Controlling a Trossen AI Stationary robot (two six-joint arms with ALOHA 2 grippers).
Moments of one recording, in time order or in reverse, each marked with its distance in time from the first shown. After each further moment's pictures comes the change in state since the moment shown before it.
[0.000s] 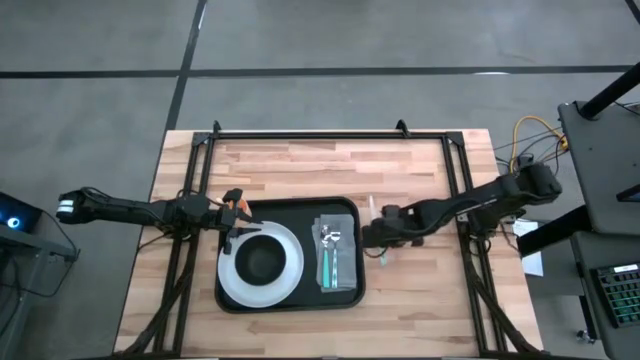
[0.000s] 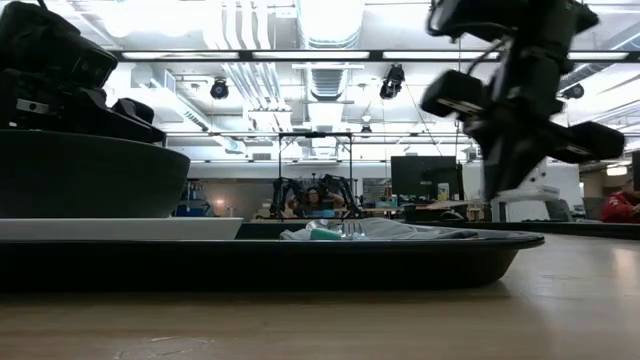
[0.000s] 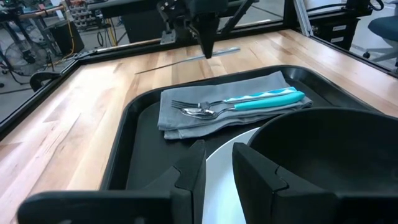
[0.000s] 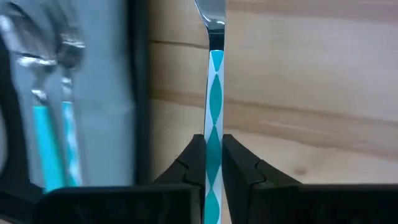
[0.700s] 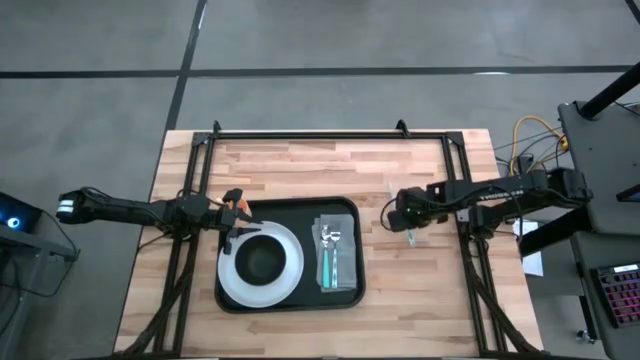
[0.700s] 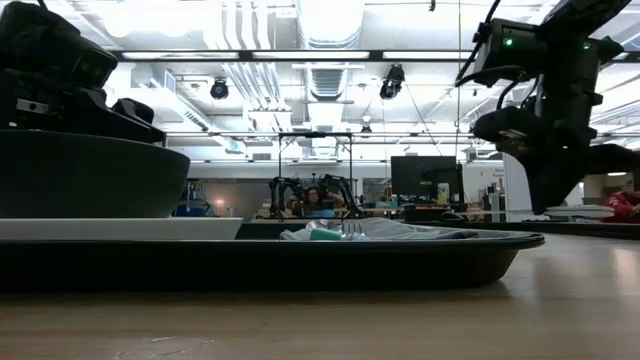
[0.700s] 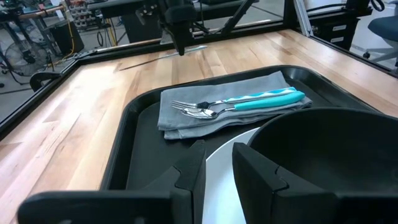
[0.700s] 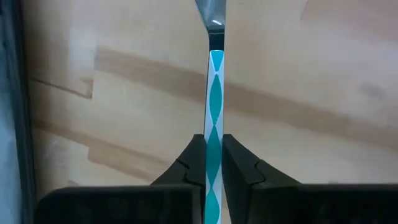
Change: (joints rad) left arm 0.000 0.000 0.000 0.000 0.000 0.000; right arm -0.265 -0.306 -0.262 -0.121 -0.081 -0.401
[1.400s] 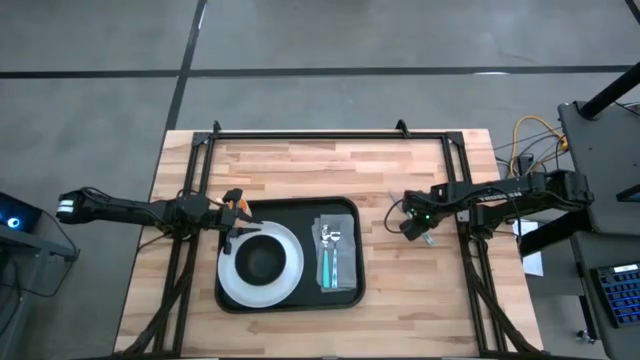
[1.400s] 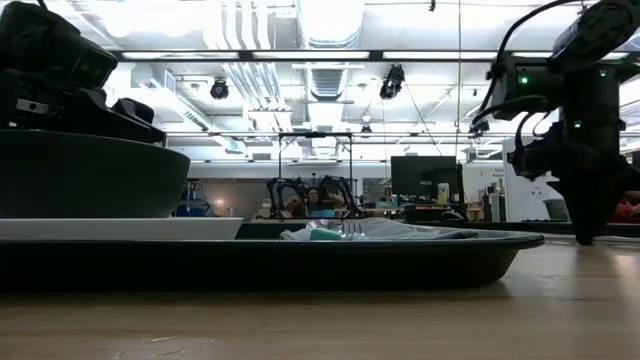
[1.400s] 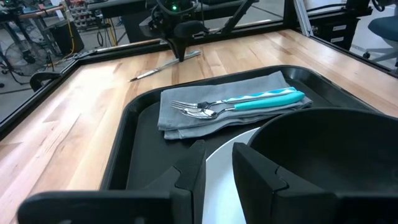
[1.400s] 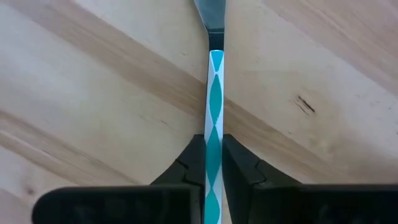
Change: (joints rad) left arm 0.000 0.000 0.000 0.000 0.000 0.000; right arm -0.076 -0.014 -0.126 -0.024 -0.004 -0.381
